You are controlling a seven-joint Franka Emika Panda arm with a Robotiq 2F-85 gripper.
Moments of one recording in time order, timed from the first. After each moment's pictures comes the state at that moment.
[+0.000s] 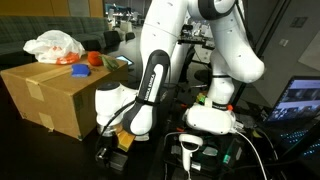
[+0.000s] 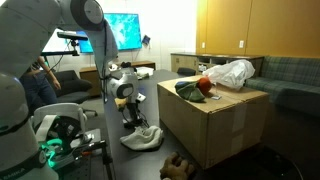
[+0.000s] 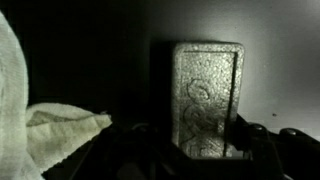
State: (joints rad) arm 0.62 0.67 0.11 -2.18 0.12 2.90 0.54
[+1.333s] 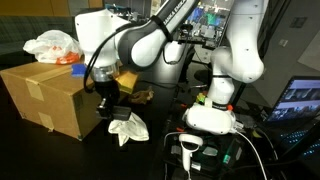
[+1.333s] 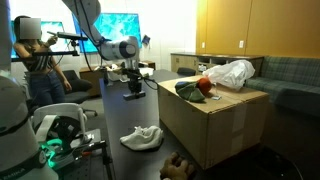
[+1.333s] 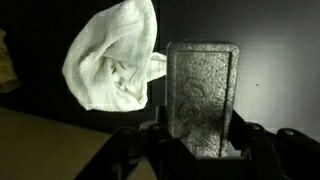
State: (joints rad) arm 0.57 0.19 0.09 -2.19 -0.10 2.29 0.49
